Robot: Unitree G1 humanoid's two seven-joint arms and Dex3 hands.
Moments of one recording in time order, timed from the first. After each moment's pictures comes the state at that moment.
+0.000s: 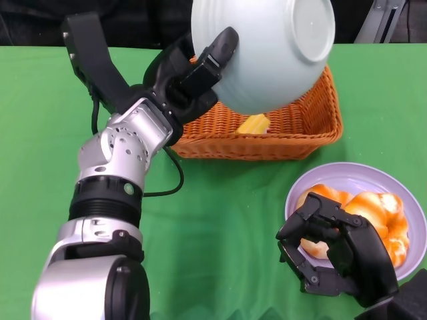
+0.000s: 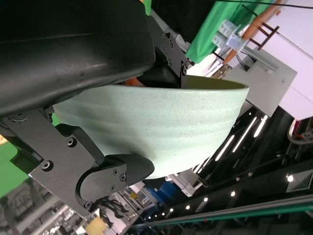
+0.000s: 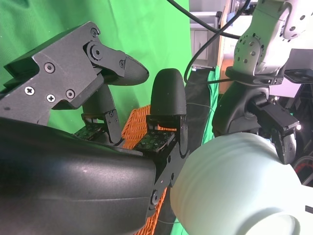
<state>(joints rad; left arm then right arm) -0.97 -0.14 0.36 0.77 -0.56 0.44 -0.29 -0.01 0.05 0.10 0.34 0.06 -0.63 0.28</state>
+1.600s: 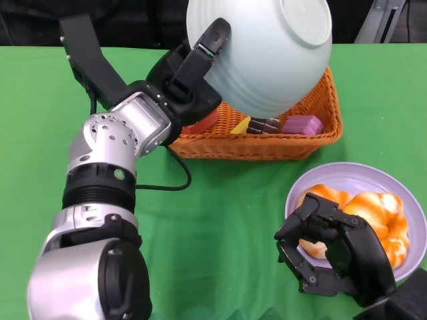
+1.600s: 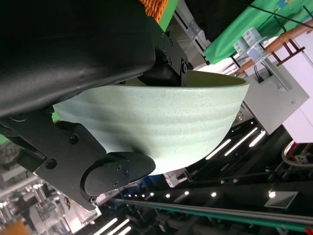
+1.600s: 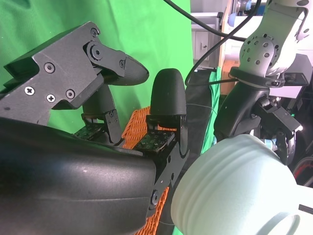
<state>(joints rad) -1.02 -0.14 0.46 0.83 -0.67 0.60 -0.20 -0.01 0.05 0.10 0.35 0.06 -0.63 0.28</state>
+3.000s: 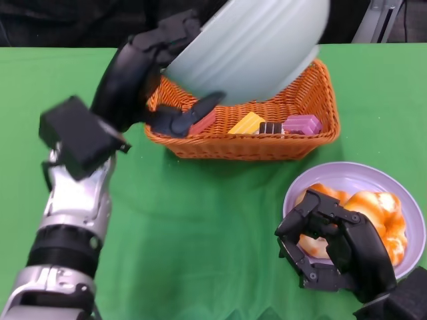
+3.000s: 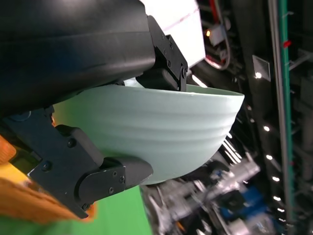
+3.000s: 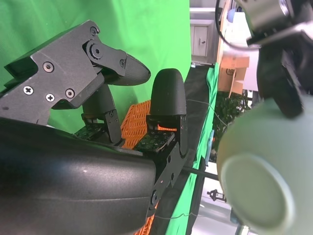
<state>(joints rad) -0.73 0.04 0.08 0.72 -0.01 -0.79 -0.43 -0.04 0.04 0.09 0.38 0.05 -0.66 0.27</state>
